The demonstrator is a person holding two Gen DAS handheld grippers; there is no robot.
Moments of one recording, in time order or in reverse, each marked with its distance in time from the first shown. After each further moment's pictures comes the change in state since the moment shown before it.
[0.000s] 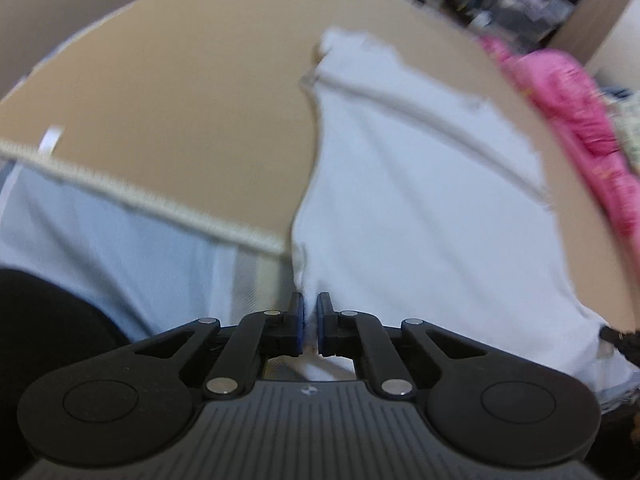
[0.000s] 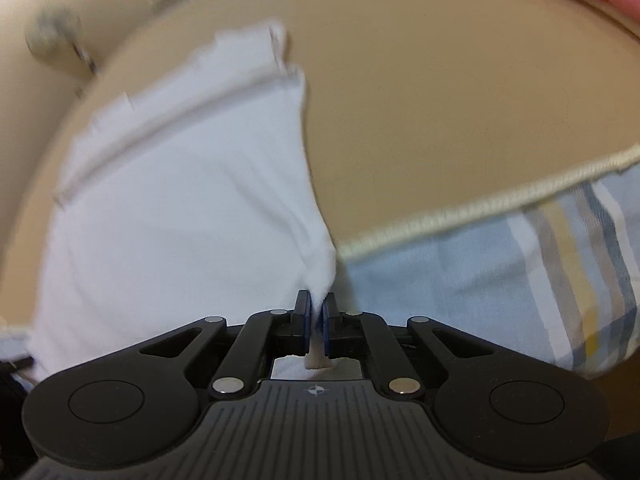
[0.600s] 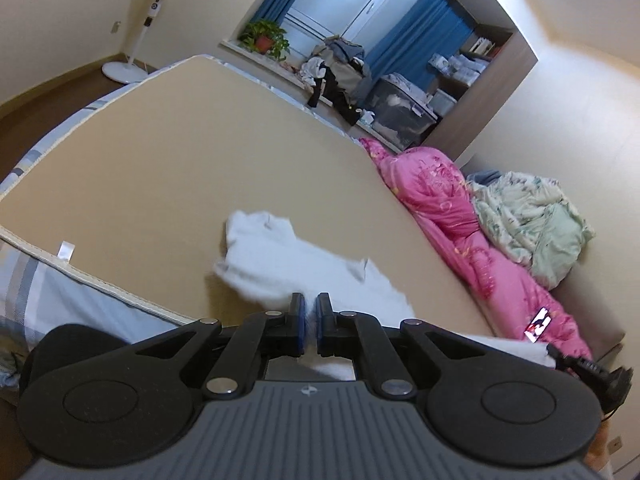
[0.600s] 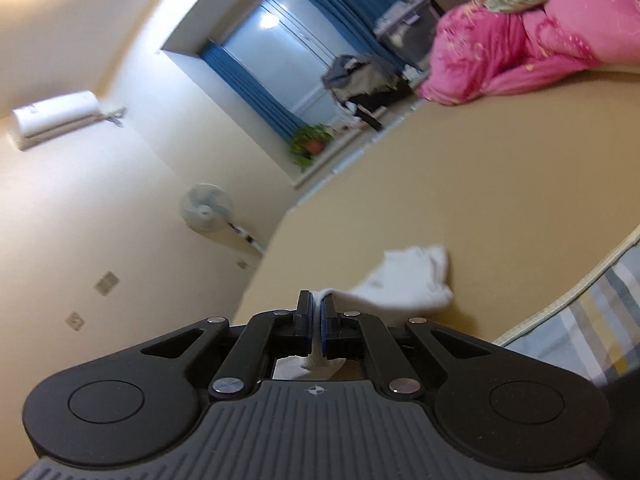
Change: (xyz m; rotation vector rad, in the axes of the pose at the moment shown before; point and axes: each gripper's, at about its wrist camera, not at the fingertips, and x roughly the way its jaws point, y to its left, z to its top) left arm -0.203 0.042 0.016 -0.027 -0.246 -0.364; right arm -0.206 -0.033 -0.020 0.130 -0.421 0.480
